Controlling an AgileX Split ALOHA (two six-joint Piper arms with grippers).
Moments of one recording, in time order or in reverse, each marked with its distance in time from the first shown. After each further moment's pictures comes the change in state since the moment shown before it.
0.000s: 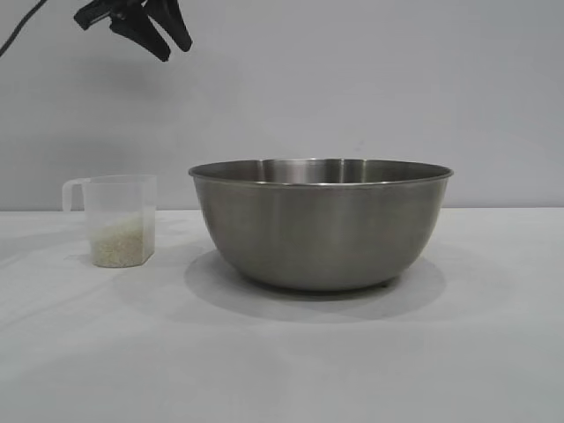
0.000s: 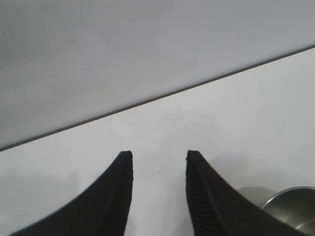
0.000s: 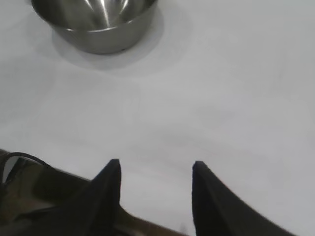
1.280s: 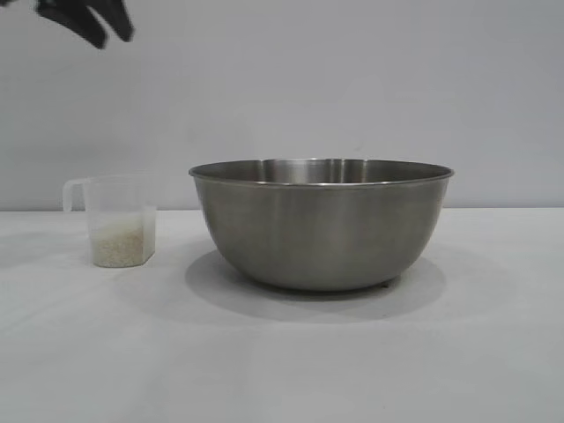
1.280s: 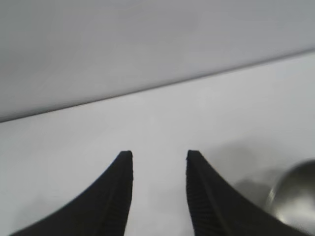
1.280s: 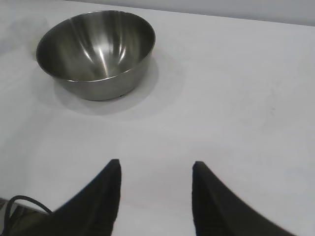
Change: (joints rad) left arm -0.062 -0.664 1.271 0.003 -1.040 0.186; right arm 0.002 0.000 0.040 -0.017 -0.137 0.021
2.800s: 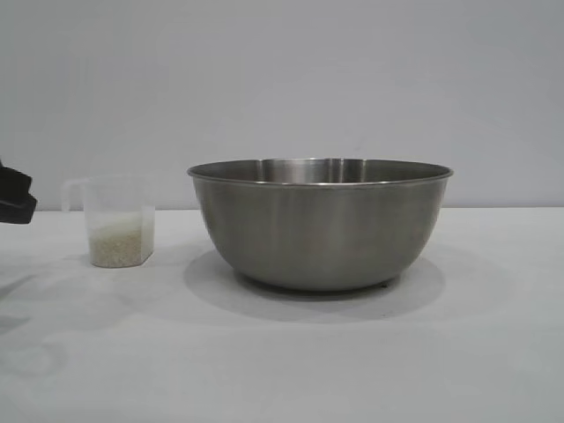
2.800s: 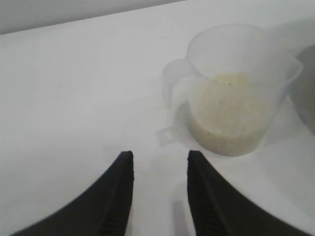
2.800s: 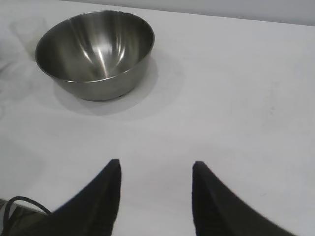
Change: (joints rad) left arm -0.009 0.603 0.308 0.567 -0.878 -0.551; right arm 0.000 0.000 0.000 0.000 0.000 0.001
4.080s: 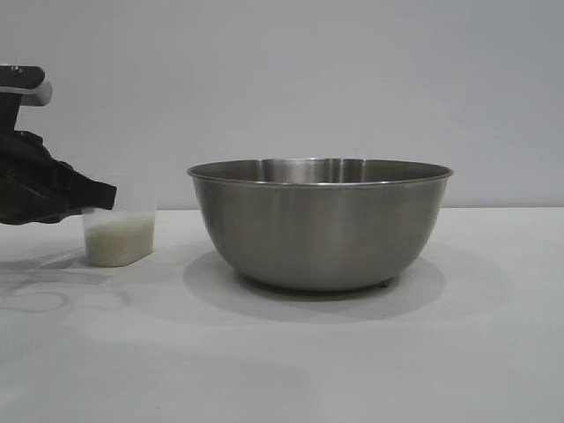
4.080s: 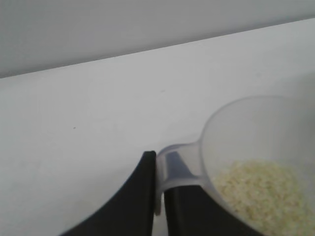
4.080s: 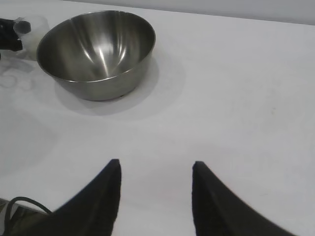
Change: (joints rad) left arm 0.000 -0.041 -0.244 0.089 0.008 0.088; right arm 0.000 0.000 0.000 0.007 0.000 0.000
